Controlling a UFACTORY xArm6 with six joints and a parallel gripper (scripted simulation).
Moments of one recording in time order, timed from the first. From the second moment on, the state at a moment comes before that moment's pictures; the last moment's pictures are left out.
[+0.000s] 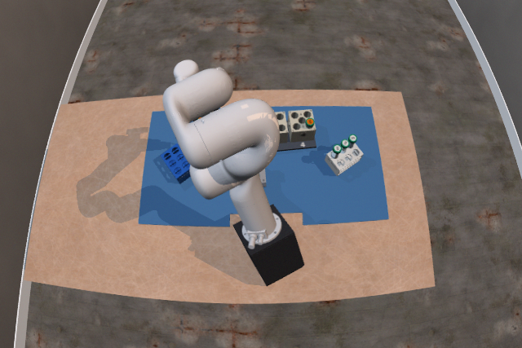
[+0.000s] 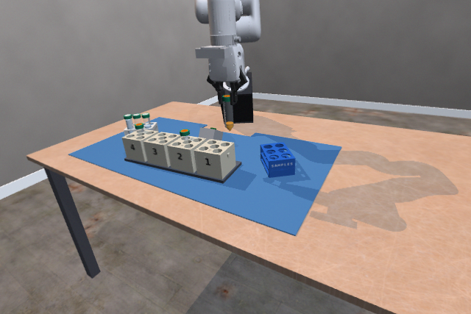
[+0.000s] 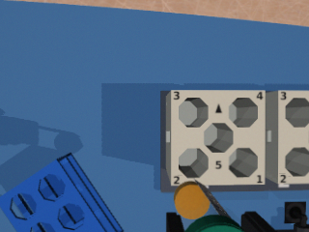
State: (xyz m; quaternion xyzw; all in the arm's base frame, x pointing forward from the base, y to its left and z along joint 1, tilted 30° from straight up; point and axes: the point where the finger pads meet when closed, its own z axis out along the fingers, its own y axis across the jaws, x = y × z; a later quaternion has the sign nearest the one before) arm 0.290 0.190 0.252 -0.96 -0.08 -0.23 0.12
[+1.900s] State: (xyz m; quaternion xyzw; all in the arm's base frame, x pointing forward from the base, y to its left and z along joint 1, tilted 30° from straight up) arm 0.388 0.032 0.250 -0.96 -0.08 -0.23 0.12
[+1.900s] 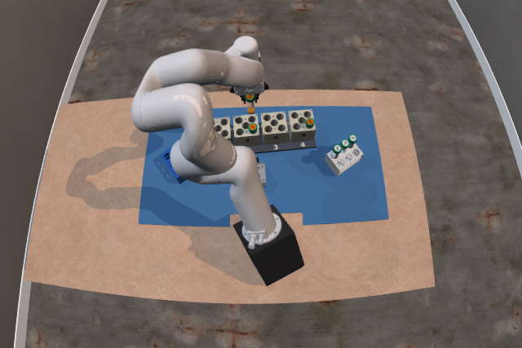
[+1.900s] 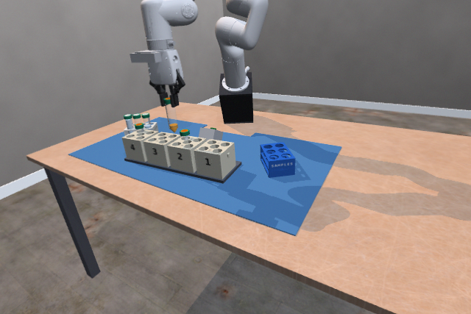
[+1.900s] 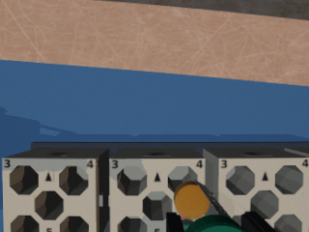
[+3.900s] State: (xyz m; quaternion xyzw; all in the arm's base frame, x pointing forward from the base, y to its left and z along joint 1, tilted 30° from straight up) arm 0.410 0.046 0.205 -0.96 -0.08 -0.23 0.12
